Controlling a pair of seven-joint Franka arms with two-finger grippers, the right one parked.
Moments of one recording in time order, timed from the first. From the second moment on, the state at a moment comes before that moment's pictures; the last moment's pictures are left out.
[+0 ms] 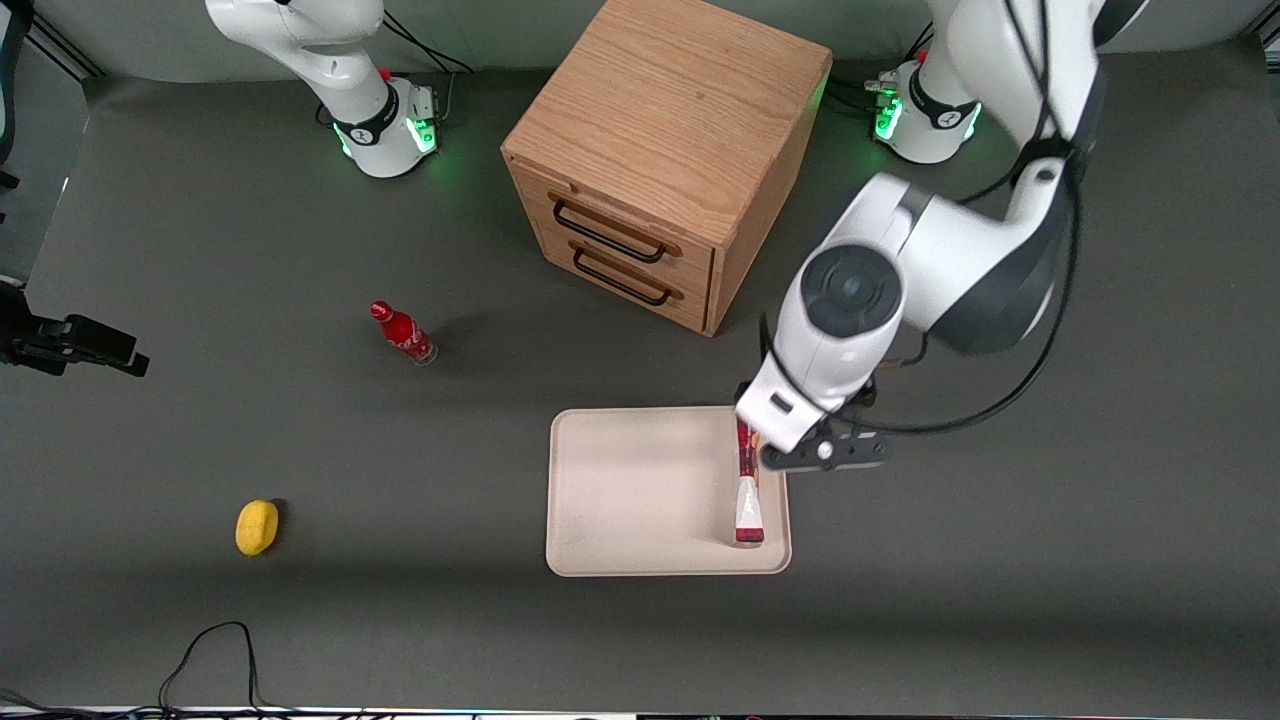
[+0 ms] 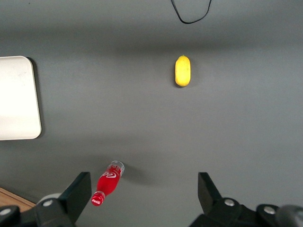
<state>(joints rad) -0.35 0.55 -0.24 -1.12 0.19 1.62 -0.64</state>
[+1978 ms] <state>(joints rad) 0.13 -0.02 -0.12 -1.69 0.04 1.65 0.01</state>
